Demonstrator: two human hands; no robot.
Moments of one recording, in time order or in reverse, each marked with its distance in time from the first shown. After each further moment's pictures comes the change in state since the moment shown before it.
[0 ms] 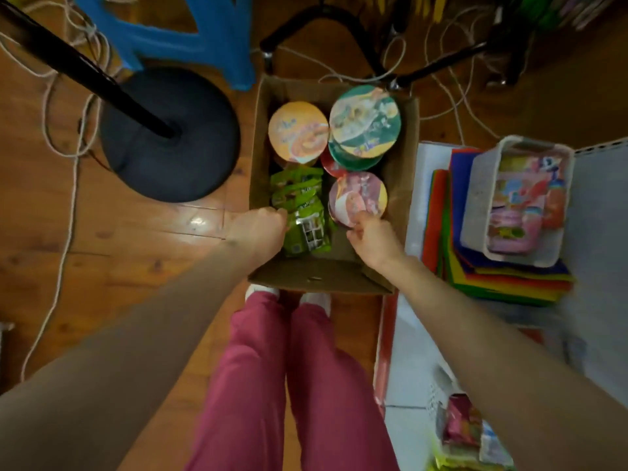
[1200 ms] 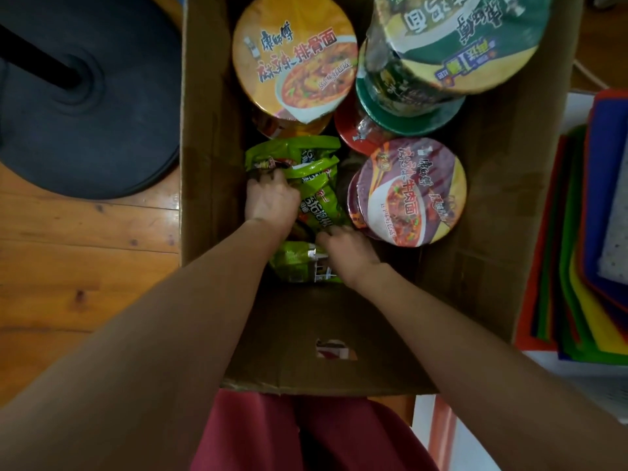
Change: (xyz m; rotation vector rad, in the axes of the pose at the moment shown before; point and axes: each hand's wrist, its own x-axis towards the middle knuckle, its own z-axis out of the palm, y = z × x) left_hand 0.208 -0.011 0.183 0.290 -0.027 -0.060; right_hand 0.191 0.065 0.182 -0.526 -0.216 -0.236
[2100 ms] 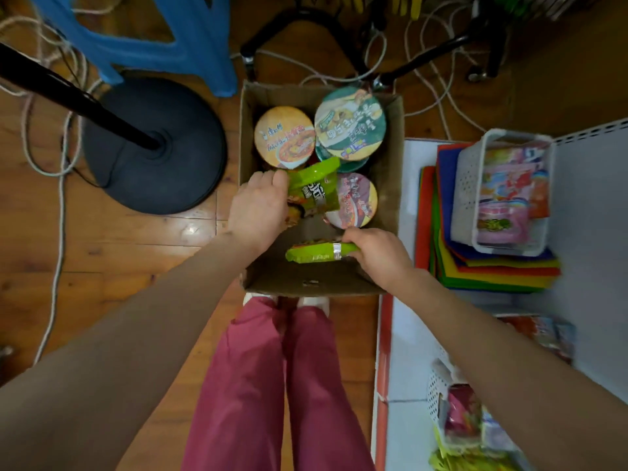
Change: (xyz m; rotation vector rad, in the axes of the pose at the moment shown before) left_hand -0.193 -0.050 -0.201 -0.474 0.460 0.123; right_hand -0.242 -0.019 -0.162 0.292 0.258 0.024
